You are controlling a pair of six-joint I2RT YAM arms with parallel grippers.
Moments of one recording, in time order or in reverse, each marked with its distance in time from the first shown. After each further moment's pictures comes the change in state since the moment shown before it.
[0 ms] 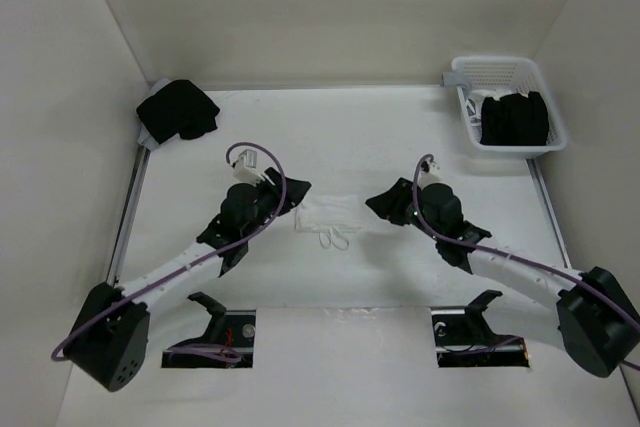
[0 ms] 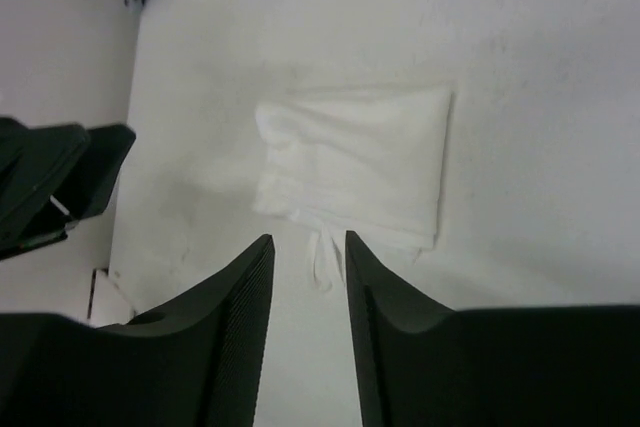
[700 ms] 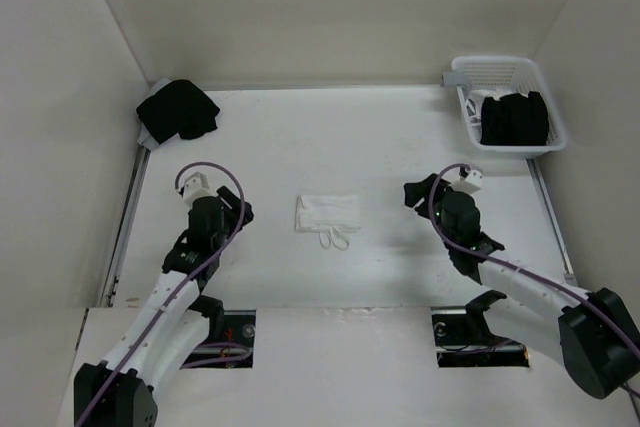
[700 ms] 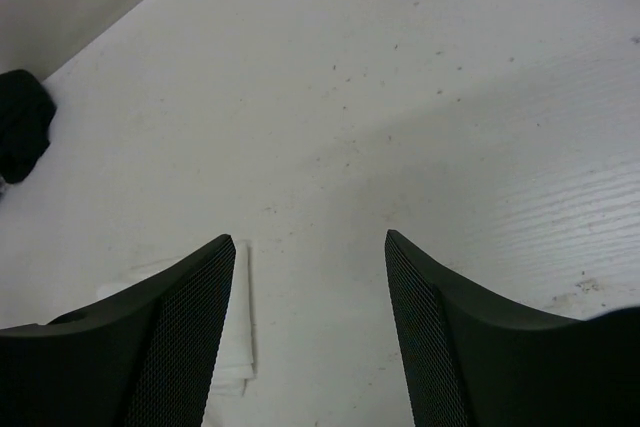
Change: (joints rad) left arm 0.275 -0.409 -0.043 -0.655 -0.244 0.216; right arm -0.141 -0.135 -0.123 0.074 0.385 -0.166
